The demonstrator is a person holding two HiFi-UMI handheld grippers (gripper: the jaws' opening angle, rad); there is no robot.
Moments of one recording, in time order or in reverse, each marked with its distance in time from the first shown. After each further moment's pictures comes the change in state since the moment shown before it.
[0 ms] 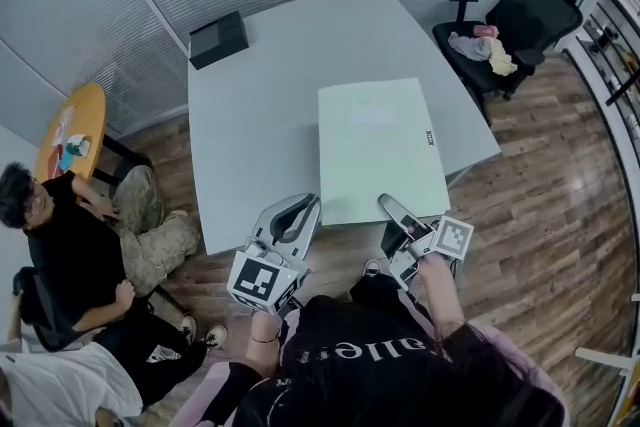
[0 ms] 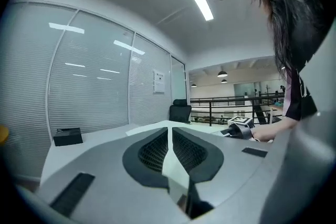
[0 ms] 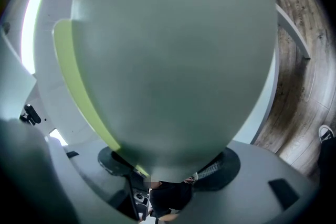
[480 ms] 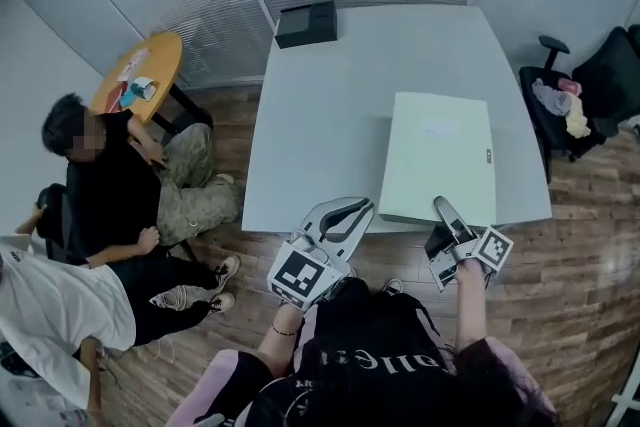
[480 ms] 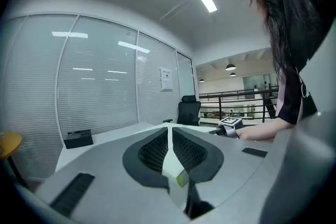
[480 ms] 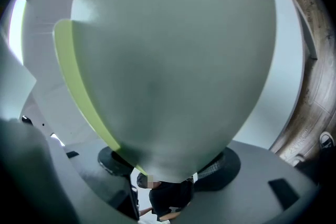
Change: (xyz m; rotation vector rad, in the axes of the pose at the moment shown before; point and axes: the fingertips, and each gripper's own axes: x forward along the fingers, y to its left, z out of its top) left arm 0.022 0.017 0.010 0.024 0.044 0.109; right arm 0.047 -0.040 0.060 0.037 0.077 -0.025
